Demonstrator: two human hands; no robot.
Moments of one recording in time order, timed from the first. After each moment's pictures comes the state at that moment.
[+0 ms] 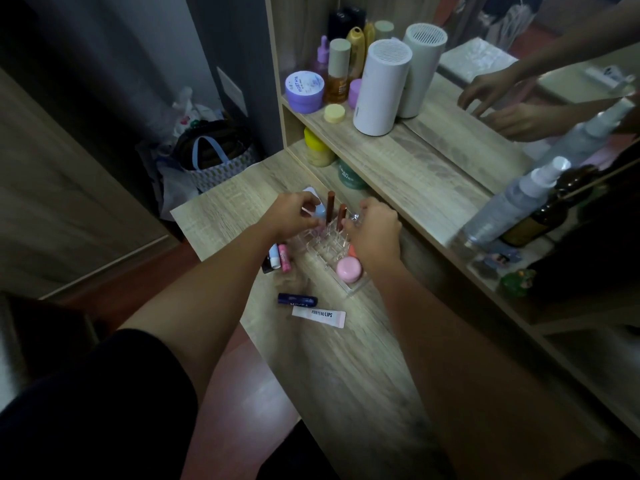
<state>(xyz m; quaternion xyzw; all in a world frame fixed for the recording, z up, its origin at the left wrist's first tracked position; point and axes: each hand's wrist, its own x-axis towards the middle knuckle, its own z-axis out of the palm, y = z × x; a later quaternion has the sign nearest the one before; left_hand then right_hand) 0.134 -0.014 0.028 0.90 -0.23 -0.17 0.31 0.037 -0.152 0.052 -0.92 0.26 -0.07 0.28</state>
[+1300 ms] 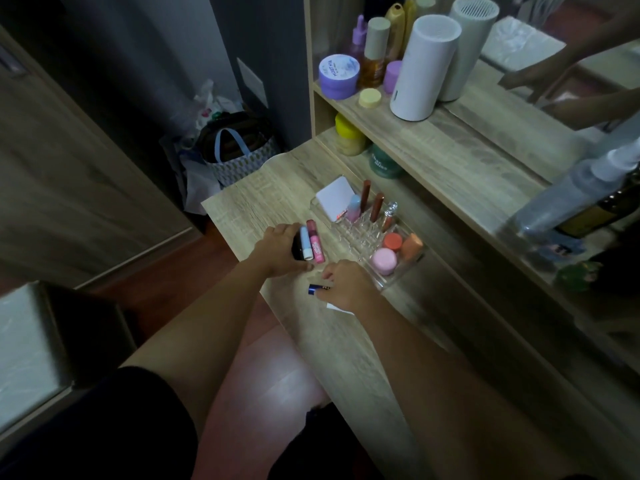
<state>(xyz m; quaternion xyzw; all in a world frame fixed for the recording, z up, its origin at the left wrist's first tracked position) 0.112 0.076 -0.043 0.94 -0.18 -0.23 0.17 0.008 -0.070 -0.018 -0.93 0.08 0.20 0.29</state>
